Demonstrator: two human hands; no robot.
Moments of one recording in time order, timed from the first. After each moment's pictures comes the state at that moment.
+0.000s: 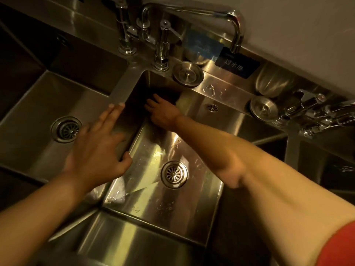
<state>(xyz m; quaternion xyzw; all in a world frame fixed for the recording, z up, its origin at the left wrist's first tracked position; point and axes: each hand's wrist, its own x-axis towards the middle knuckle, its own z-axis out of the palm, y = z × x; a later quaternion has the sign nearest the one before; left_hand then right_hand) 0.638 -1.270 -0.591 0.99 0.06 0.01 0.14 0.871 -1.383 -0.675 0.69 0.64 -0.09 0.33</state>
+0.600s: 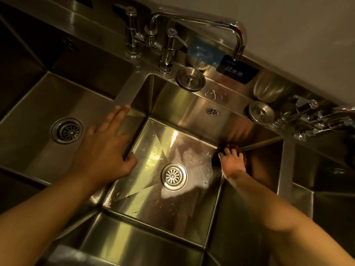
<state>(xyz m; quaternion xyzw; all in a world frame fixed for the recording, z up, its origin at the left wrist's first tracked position) 0.635 -1.265 -0.594 0.99 0.06 0.01 0.15 0.818 -1.631 -0.701 0.90 0.20 -0.28 0.26</state>
